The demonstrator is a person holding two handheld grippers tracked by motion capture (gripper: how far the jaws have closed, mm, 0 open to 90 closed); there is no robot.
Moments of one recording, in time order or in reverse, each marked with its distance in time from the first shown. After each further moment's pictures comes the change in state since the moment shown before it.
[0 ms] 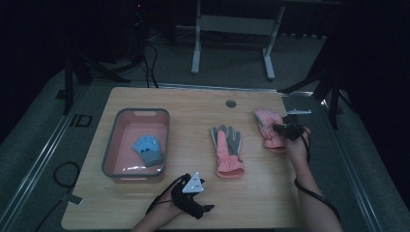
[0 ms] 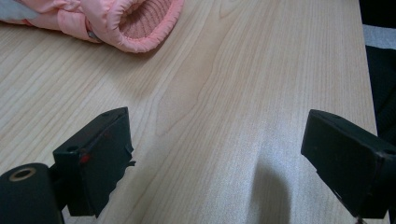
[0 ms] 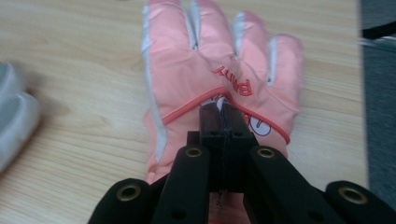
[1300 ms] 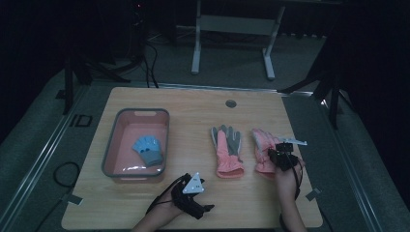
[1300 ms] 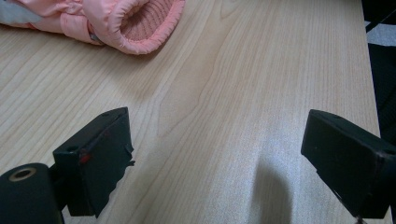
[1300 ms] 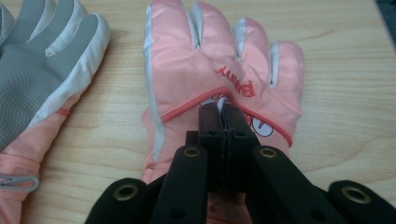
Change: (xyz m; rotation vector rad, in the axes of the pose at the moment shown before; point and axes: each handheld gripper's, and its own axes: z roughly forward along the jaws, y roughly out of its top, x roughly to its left) left arm -0.001 0.000 0.000 0.002 0.009 0.010; right arm 0.076 -0.076 -0.049 0.006 -0.107 0.177
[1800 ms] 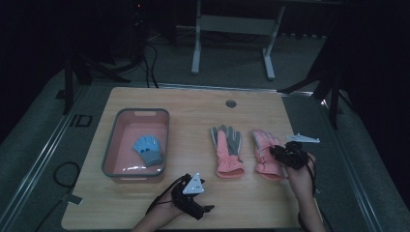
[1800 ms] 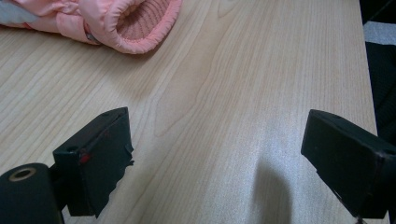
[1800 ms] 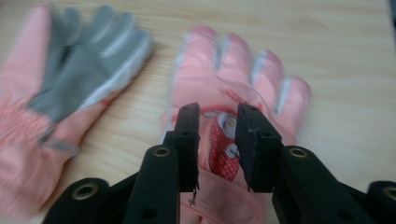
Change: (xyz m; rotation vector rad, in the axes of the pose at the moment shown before) left arm -0.001 0.000 0.000 0.004 -0.004 0.006; right arm -0.026 0.014 -0.023 -0.047 0.196 -0.181
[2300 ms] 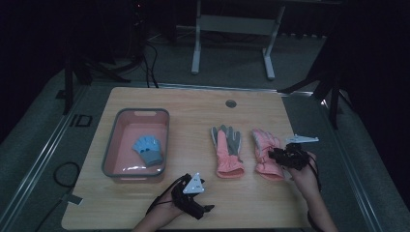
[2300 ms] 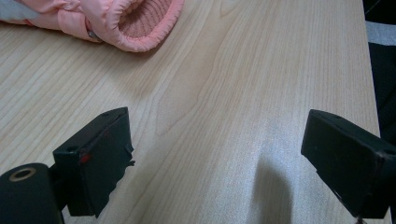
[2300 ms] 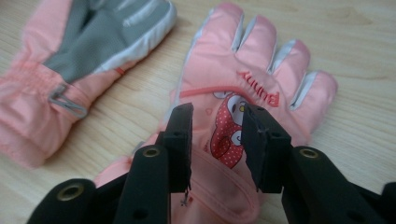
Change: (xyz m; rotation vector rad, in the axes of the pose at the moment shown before) left arm 0.001 0.000 0.001 0.003 0.003 -0.010; right arm -0.014 -0.006 0.010 0.061 0.103 -0.094
